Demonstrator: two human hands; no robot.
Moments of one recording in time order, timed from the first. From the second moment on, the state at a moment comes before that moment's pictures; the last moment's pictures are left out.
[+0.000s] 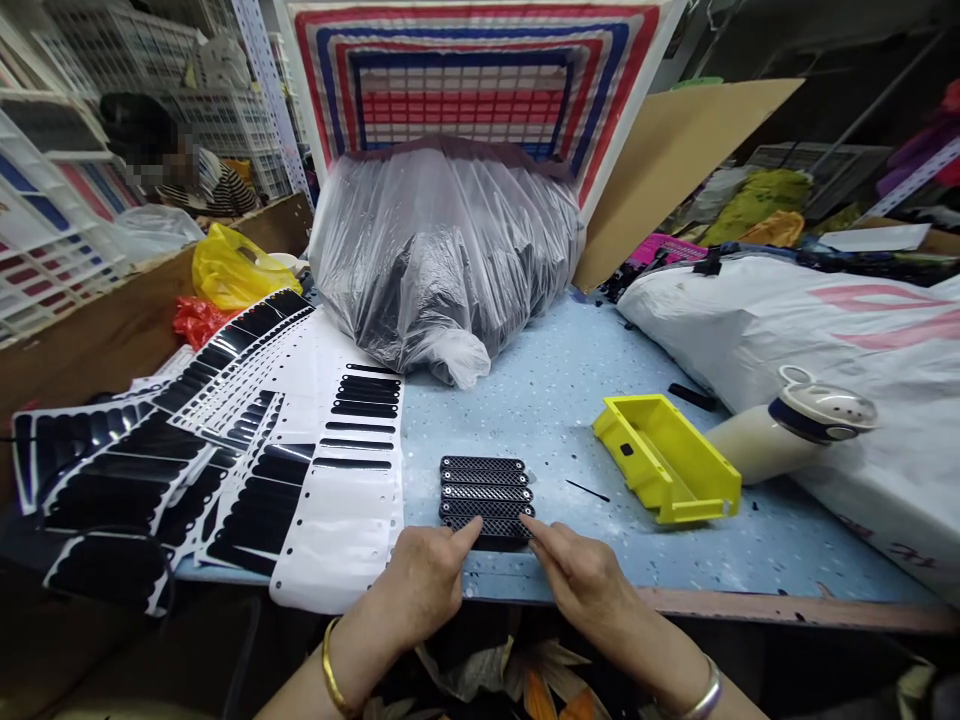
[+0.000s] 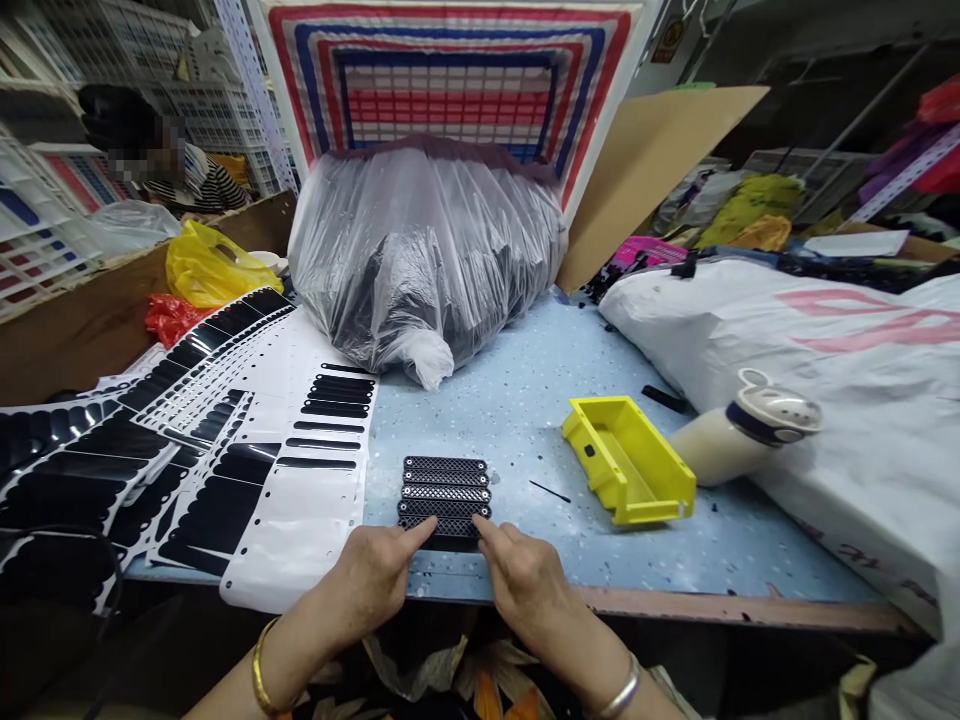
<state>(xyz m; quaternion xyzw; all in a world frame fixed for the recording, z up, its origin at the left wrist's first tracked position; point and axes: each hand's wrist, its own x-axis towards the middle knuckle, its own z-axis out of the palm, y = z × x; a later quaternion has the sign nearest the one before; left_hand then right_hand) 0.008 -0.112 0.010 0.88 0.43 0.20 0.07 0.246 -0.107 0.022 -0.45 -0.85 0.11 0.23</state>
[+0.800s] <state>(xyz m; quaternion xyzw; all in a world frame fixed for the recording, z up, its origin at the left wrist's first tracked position) -0.024 -0.126 0.001 0.81 0.49 0.24 0.23 0.242 -0.113 -0.006 -0.42 -0.88 0.06 0.19</state>
